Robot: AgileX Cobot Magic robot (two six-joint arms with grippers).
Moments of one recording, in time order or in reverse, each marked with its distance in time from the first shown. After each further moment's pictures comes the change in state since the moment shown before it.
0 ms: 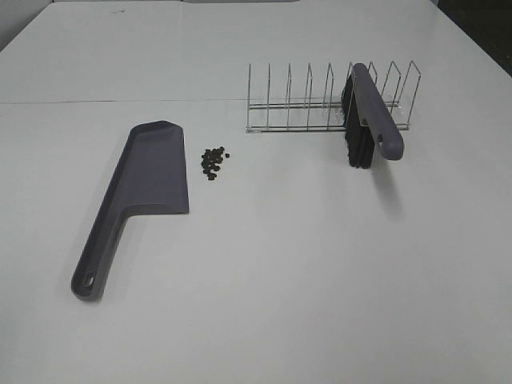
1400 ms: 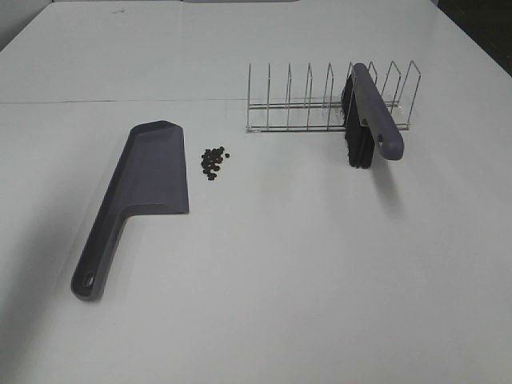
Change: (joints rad) left arm 0.000 1.297 -0.491 -0.365 -0.315 0.204; right arm 0.000 0.000 0.000 0.001 0.000 0.000
